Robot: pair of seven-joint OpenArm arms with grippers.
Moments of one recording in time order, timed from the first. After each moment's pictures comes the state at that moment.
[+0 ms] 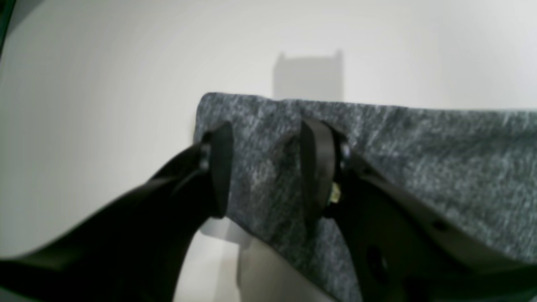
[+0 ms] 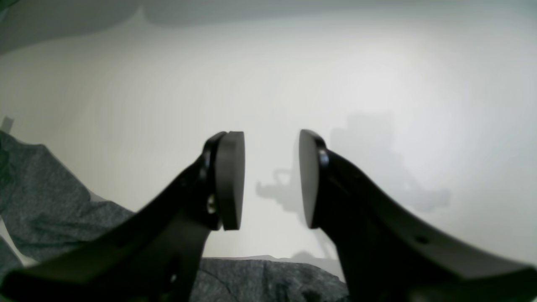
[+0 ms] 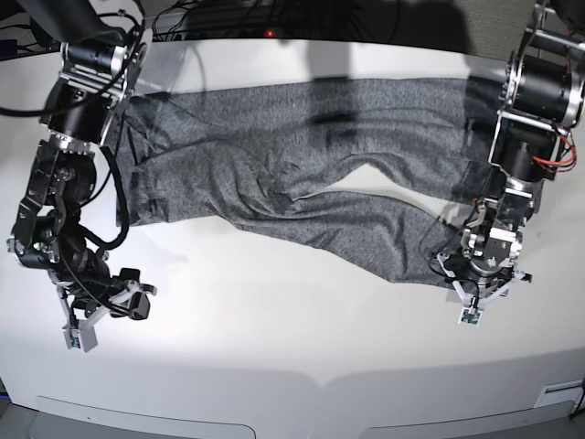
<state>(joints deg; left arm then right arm) -30.0 -14.0 18.5 38.3 -2.7 -2.1 23.0 19.5 11.9 21.1 81.6 22.3 29.2 -54.4</state>
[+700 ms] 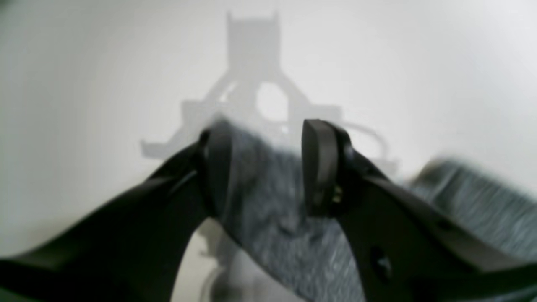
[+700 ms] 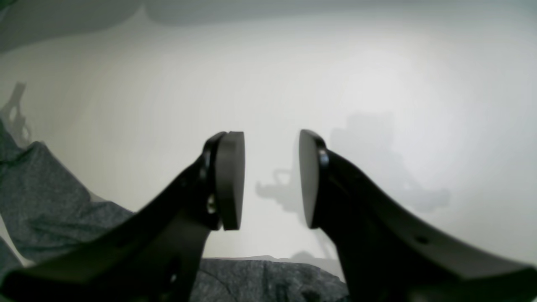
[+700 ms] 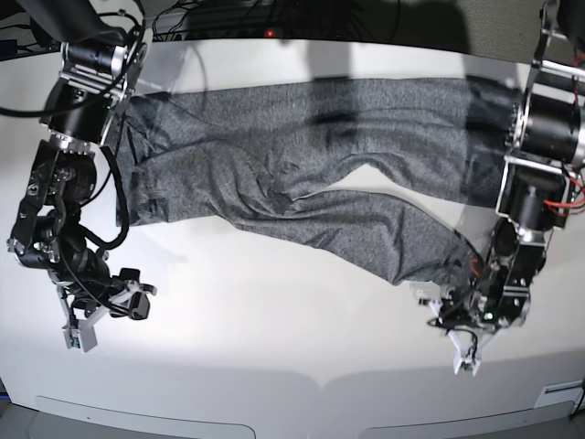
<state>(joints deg) -40.6 -13.8 18.7 39.0 -13.2 -3.9 35.5 19.5 11.9 21.1 81.6 22.3 29.2 -54.5</state>
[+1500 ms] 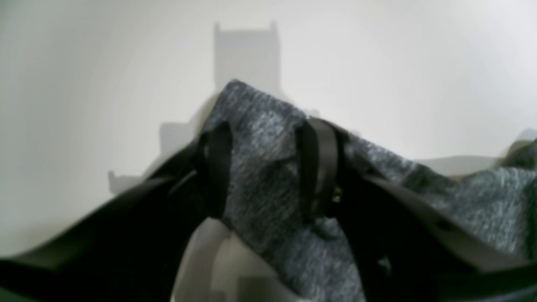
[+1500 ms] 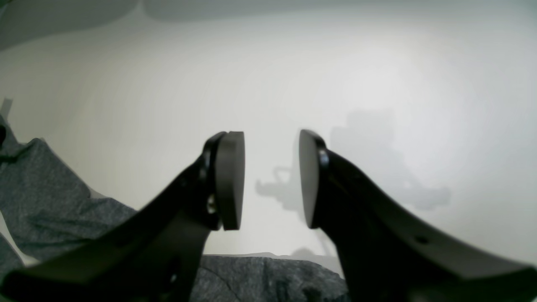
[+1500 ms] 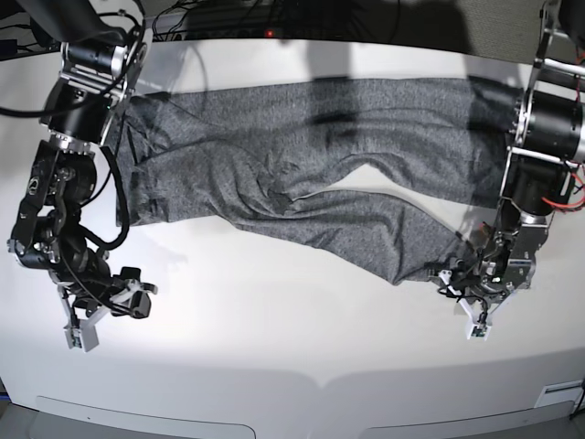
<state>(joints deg) -38.4 -14.6 18.7 25.6 -13.4 -8.2 20.8 19.5 11.9 21.1 81.6 22.3 29.2 -55.1</state>
